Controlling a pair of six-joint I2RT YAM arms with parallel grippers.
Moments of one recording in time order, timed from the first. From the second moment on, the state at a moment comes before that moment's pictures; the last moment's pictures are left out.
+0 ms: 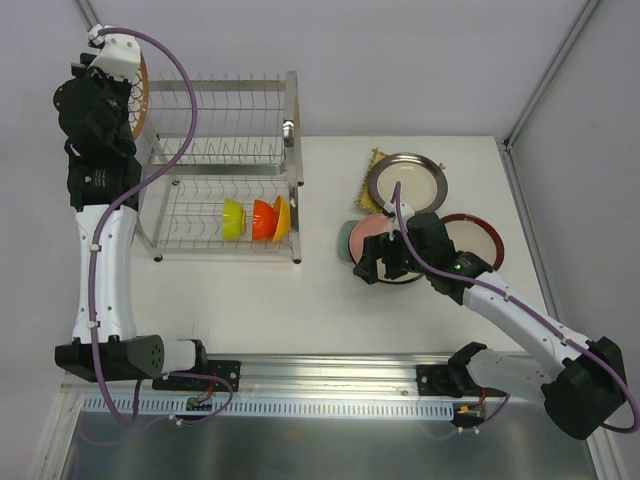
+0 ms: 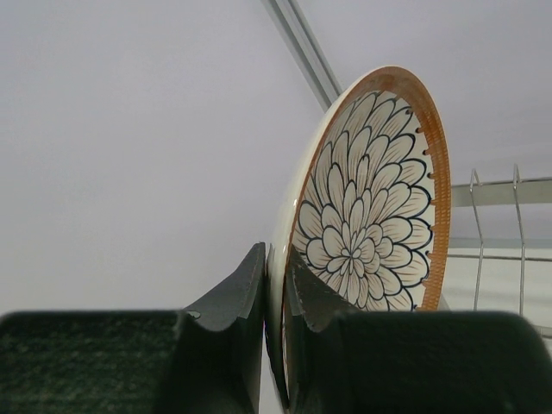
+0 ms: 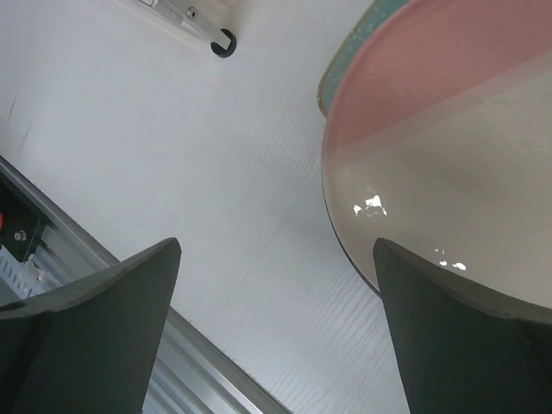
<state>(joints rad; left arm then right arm) 0.07 1.30 1.71 -0.21 -0.33 0.61 0.62 1.06 0.76 -0.36 -0.21 0.30</state>
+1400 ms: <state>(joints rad) -0.05 1.38 1.78 -0.20 -0.54 0.78 0.64 0.99 0.72 -0.32 -0.18 0.29</state>
